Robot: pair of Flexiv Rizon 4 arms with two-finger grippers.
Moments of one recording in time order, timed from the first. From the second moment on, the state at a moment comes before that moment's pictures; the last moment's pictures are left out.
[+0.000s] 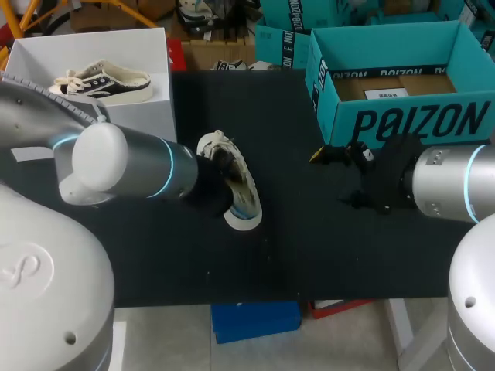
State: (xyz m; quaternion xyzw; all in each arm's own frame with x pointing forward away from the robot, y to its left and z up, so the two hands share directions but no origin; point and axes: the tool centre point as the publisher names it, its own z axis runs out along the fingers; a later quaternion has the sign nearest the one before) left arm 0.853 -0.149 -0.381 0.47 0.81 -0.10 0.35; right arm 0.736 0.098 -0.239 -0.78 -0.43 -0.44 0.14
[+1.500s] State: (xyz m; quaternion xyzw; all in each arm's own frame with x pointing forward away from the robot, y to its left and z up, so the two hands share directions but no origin) left arm 0.858 -0.170 -0.383 0.46 0.81 -0.13 0.34; right arm 0.736 0.098 -0.239 -0.78 -0.43 -0.44 0.14
